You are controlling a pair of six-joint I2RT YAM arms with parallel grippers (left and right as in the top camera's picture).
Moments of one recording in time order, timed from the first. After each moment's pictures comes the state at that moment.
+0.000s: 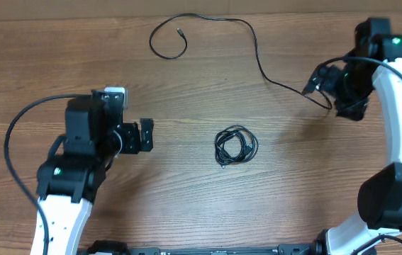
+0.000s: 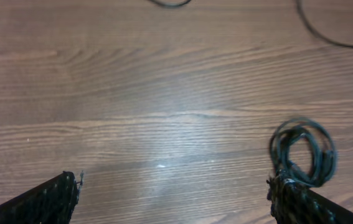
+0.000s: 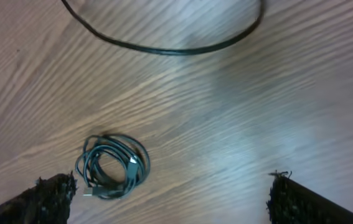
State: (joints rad) left arm -0.11 1.06 1.02 -0.78 0.11 -0.12; right arm -0.11 1.81 1.69 -1.36 -0.22 0.43
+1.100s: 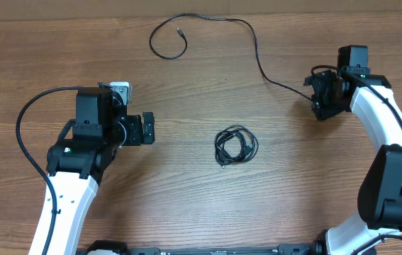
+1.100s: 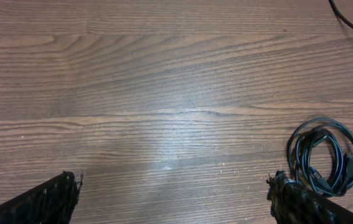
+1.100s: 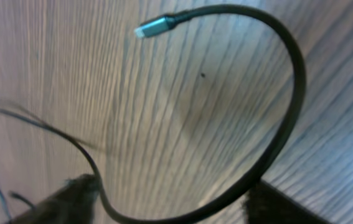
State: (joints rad) left arm -0.11 1.17 1.02 -0.74 0.09 -0.12; right arm -0.11 1.81 1.29 -0.65 -0.16 1.13
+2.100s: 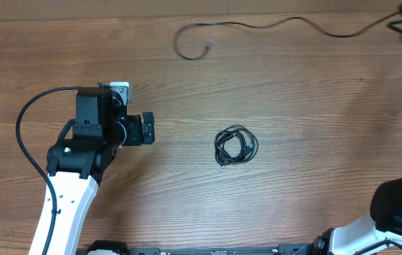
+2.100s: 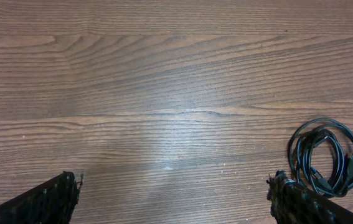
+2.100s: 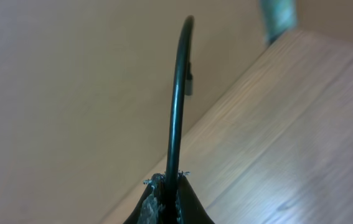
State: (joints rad) left arm -0.11 1.17 1.02 -0.74 0.09 -0.12; right arm -0.37 1.79 1.90 -0.61 -0.05 0.58
